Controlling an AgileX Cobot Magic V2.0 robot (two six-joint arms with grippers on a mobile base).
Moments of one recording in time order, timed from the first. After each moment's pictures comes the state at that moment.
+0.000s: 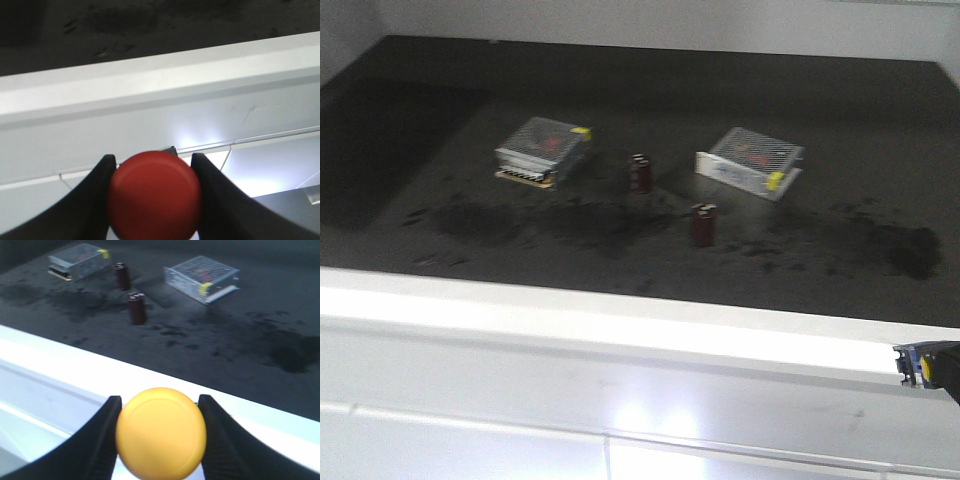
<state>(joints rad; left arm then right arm) -0.31 0.37 -0.60 0.07 0.94 -0.11 0.36 0.38 -0.52 -0.04 0.64 0.09</state>
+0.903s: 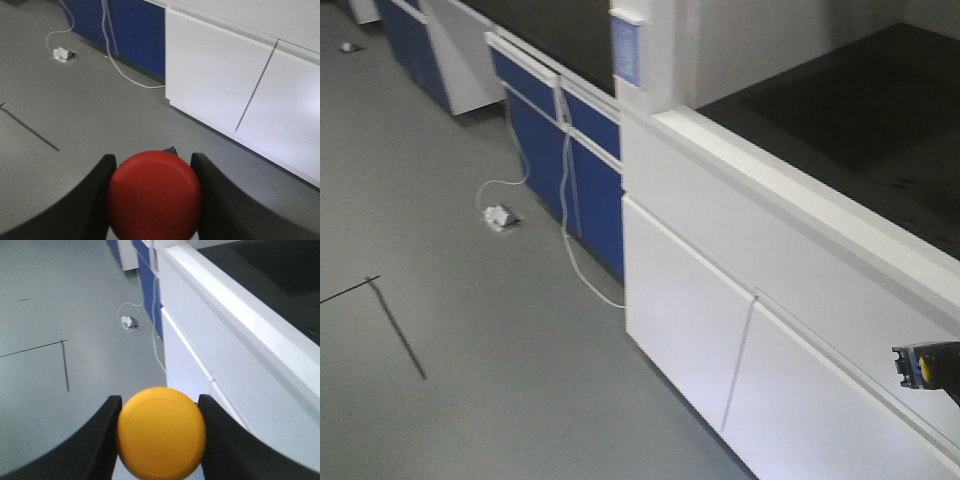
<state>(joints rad) -0.31 0.37 -0.60 0.07 0.94 -0.11 0.36 0.38 -0.52 -0.04 0.65 0.09</state>
